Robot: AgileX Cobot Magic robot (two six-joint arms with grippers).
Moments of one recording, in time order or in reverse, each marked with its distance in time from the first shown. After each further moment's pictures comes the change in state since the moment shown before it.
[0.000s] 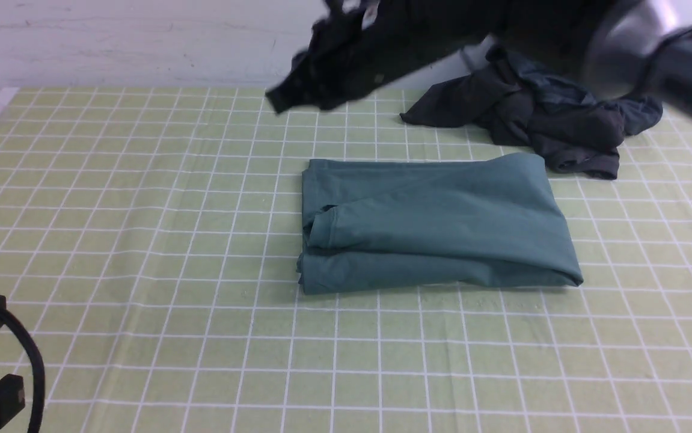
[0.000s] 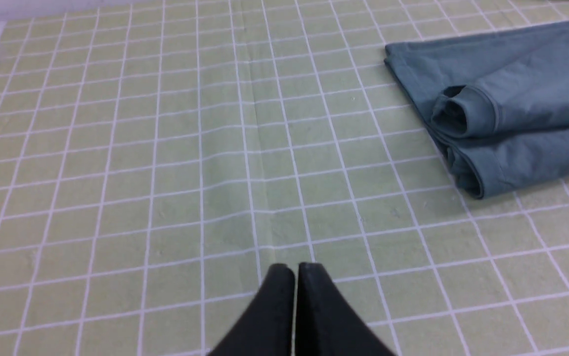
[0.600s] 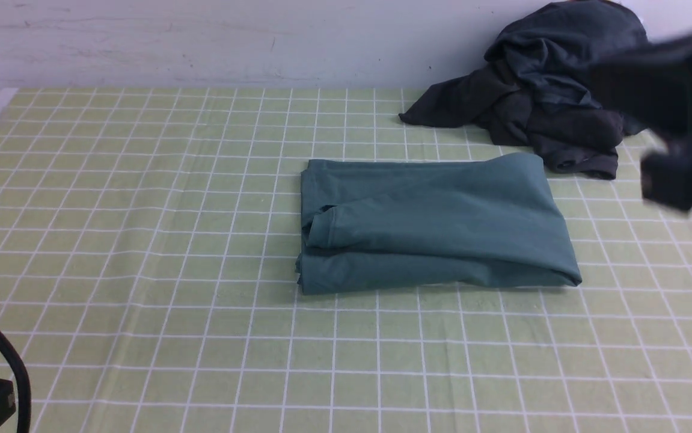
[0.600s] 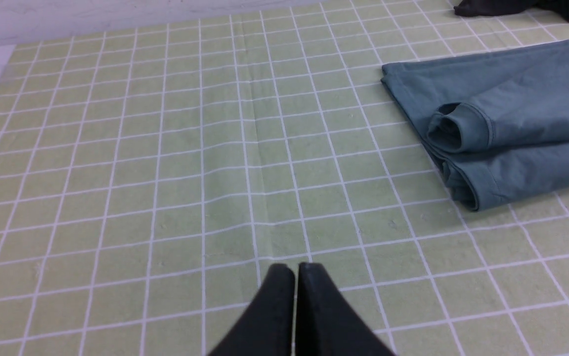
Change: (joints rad) right arm -0.019 -1.018 1.129 -0.289 -0.396 0.307; left arm 0.000 -0.027 0.000 0.000 0.004 0.000
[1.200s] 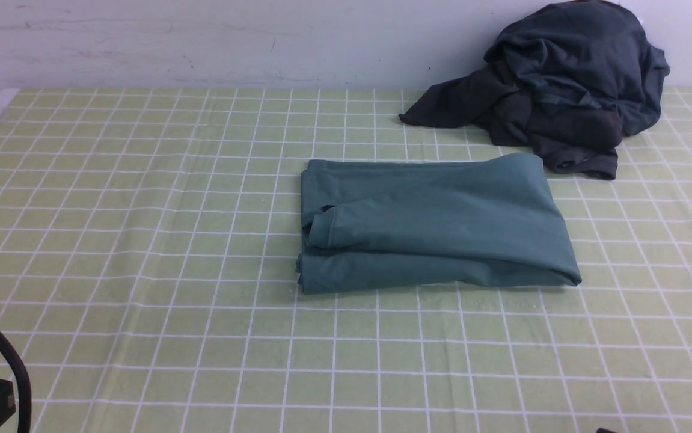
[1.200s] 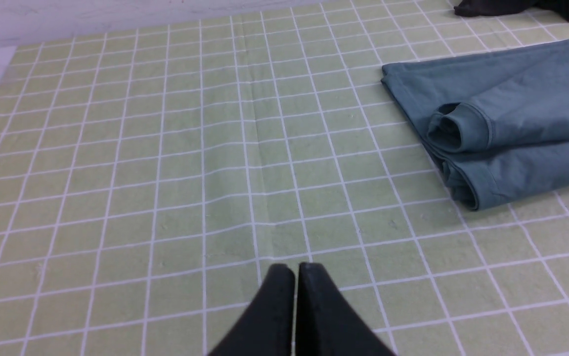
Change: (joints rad) right arm 0.000 -0.279 0.911 0.037 -0.535 0.083; left arm 0.000 0.000 0.000 0.003 0.000 0.000
